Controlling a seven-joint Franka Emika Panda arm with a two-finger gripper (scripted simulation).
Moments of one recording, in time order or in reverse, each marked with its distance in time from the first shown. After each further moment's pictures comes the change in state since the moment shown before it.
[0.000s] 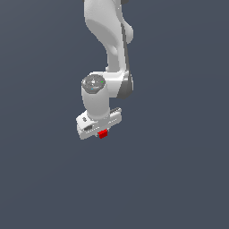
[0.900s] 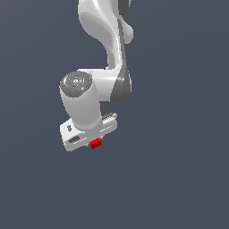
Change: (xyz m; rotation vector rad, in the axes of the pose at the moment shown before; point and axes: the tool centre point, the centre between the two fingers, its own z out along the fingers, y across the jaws) arm 0.052 0.054 -0.053 -0.001 -0.001 0.000
